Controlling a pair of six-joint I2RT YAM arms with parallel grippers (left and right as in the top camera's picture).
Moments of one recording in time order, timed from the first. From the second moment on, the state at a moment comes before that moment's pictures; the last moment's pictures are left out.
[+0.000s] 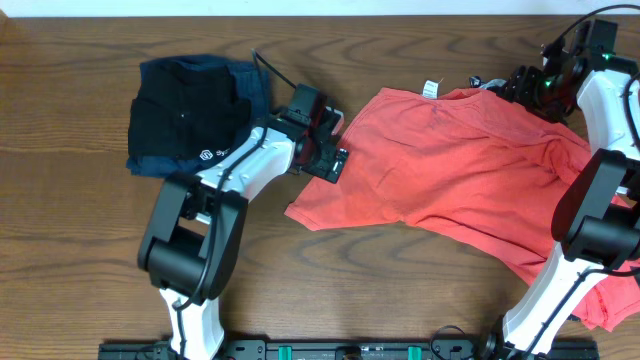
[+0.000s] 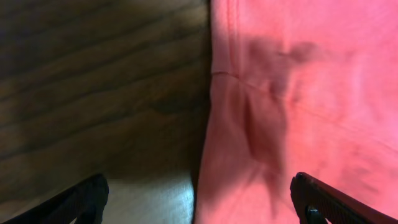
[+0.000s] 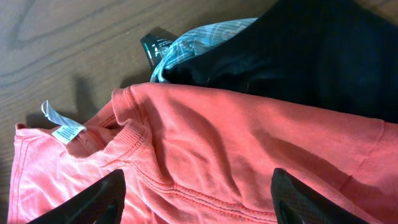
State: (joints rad) left arm -0.43 2.01 1.30 -0.52 0.18 0.02; right arm -0.28 2.16 1.79 -0.85 -0.31 0.17
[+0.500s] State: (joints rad) left arm -0.44 2.03 1.31 -0.60 0.19 0.01; right arm -0.28 2.16 1.79 -0.84 -0.27 0.17
